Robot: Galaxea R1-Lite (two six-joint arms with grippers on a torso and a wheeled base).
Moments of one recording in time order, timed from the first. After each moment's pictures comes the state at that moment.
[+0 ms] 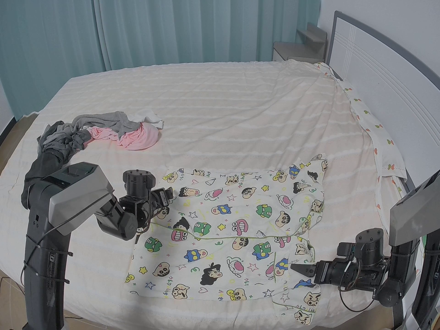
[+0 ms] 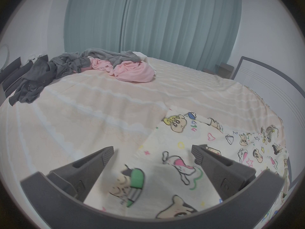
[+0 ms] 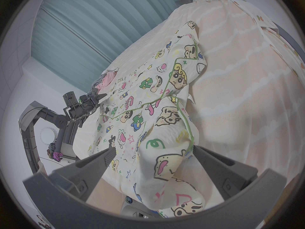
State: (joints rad) left arm -0.25 2.50 -1.19 -0.86 0.25 -0.36; right arm 0.42 2.22 -0.05 -1.55 0.16 0.57
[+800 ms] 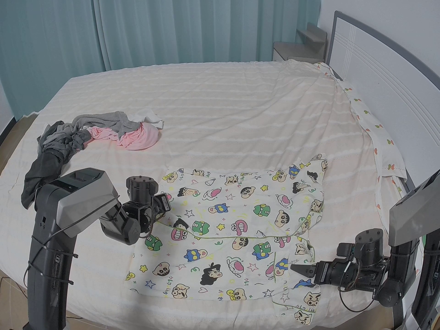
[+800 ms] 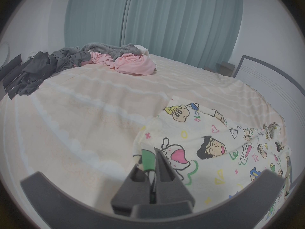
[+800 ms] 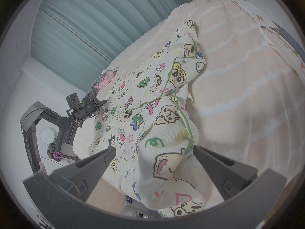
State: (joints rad) left arm -0.24 2.54 -1.19 -0.90 0.26 -0.38; right arm 0.42 2.22 -0.05 -1.55 0.16 0.57
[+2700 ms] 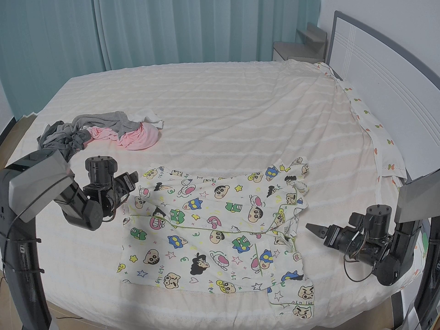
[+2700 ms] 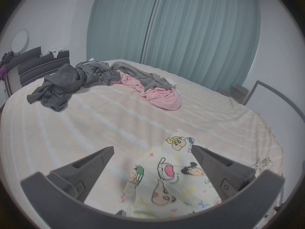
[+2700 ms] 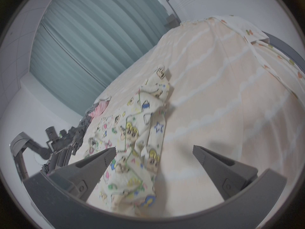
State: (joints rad) left arm -0.09 2.24 -0.96 -0.90 0.23 -0.46; right arm 0.23 2.24 -0.29 -1.55 0.13 0.57
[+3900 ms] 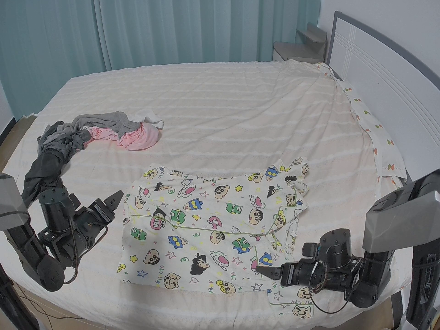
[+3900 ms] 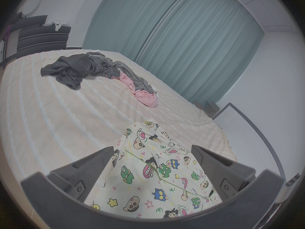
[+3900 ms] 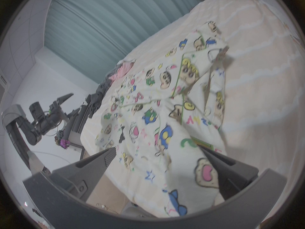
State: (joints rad) left arm -0.15 1.91 -0.23 -1.41 0.10 -0.68; right arm 0.60 2.30 -0.29 -1.43 0.16 0.57
